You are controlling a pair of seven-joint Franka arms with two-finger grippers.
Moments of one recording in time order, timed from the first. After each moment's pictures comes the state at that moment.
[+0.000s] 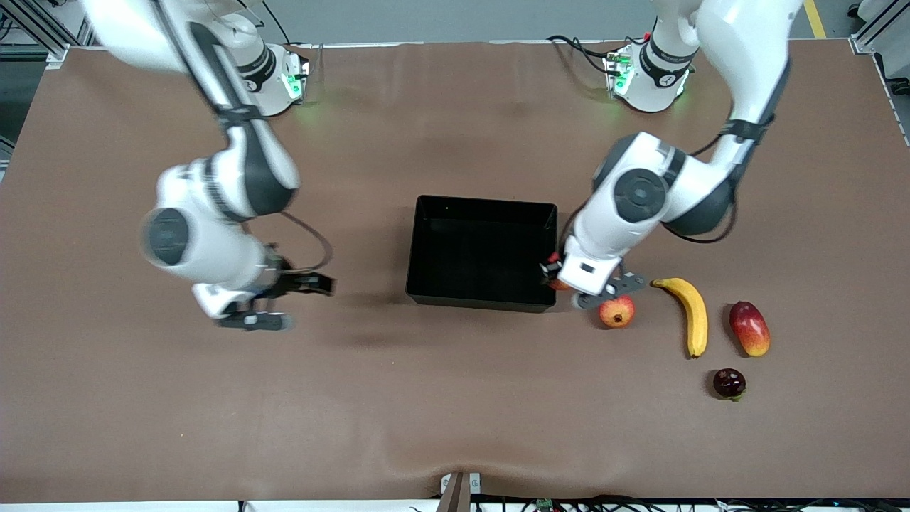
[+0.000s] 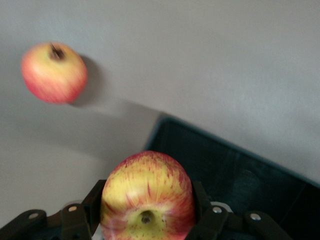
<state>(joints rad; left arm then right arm) -0.15 0.44 -0.42 -1.76 0.12 2.19 -0.96 0.26 0.40 -0.04 -1.64 0.21 2.00 0.19</state>
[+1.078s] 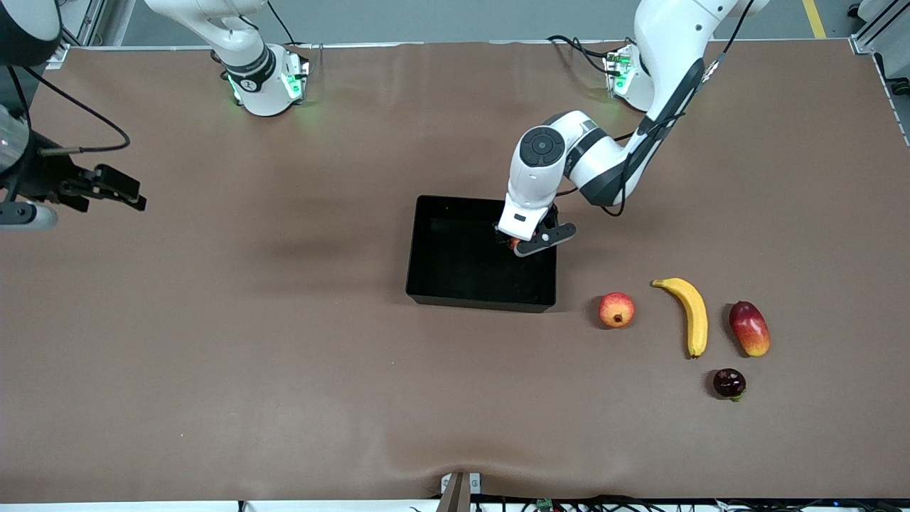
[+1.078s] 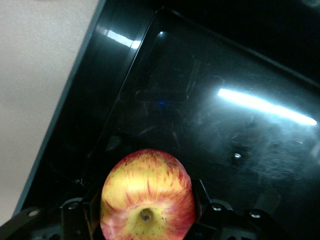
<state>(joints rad) -0.30 0.46 -0.42 -2.04 0.33 2.45 -1.29 0.02 0.00 -0.04 -1.64 0.05 1.58 0.00</state>
